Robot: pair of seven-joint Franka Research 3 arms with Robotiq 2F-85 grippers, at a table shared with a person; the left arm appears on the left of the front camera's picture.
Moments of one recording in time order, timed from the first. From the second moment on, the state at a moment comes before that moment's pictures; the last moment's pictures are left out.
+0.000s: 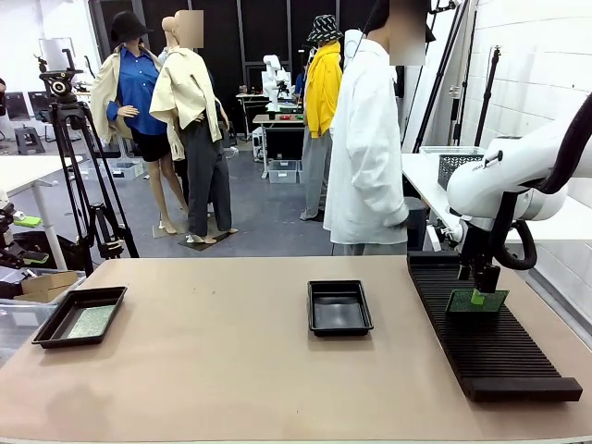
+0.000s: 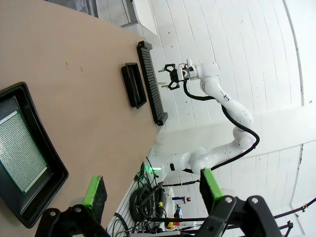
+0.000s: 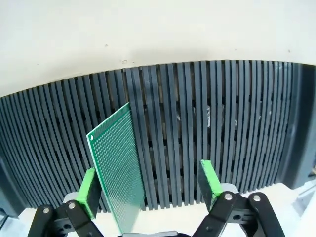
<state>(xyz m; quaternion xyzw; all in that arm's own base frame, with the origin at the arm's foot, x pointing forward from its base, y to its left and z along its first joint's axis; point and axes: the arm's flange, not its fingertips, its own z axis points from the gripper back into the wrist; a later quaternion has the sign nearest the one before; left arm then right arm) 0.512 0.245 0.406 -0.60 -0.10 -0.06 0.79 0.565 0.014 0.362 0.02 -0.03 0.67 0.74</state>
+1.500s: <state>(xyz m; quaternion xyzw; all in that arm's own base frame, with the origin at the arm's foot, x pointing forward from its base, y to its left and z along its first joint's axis) 0.512 0.245 0.406 -0.60 -0.10 -0.06 0.79 0.556 0.011 0.360 0.02 -0.02 0.67 0.74</state>
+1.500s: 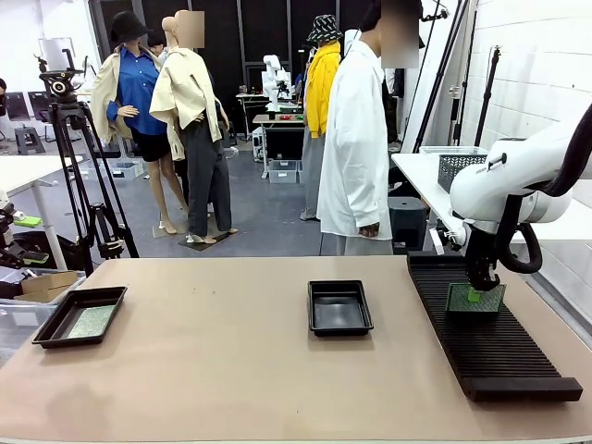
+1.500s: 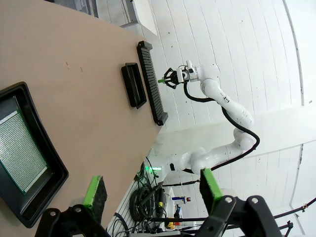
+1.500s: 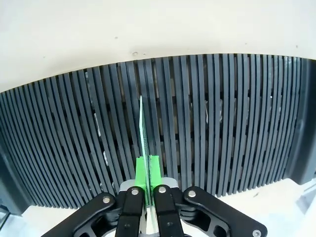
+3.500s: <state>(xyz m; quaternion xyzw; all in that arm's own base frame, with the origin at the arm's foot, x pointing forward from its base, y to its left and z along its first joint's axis) 0.512 0.245 0.406 -0.60 -0.10 -0.06 0.79 0.549 0.016 0.445 0.14 -0.01 0.31 0.94</state>
